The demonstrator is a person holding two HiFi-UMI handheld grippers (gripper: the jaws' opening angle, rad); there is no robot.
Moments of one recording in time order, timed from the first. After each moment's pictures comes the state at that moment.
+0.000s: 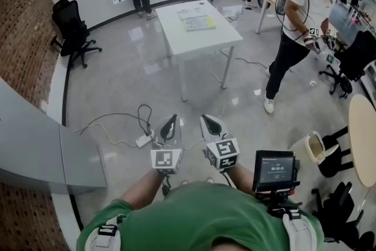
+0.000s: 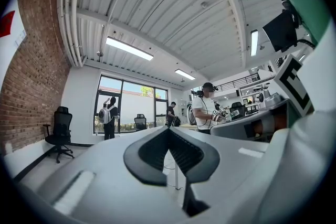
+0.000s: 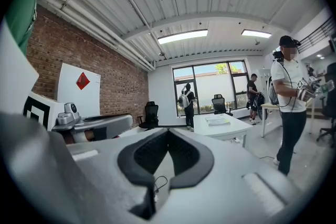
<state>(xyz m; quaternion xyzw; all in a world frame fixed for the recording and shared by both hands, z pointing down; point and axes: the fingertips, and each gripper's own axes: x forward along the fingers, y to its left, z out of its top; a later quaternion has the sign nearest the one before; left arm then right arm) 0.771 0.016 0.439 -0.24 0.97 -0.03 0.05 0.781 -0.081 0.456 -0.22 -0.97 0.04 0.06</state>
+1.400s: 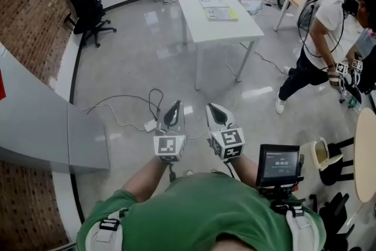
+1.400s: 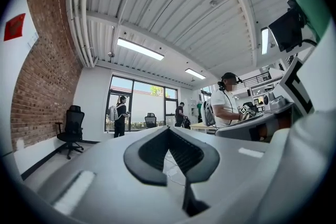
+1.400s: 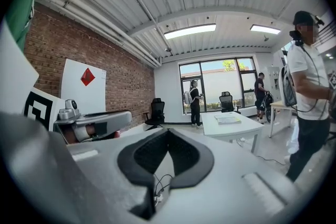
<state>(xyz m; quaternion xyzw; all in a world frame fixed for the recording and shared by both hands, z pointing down) 0.772 0.055 0.429 -0.19 0.98 -0.02 0.05 0.776 -0.048 0.457 -0.25 -0.97 0.02 0.07</state>
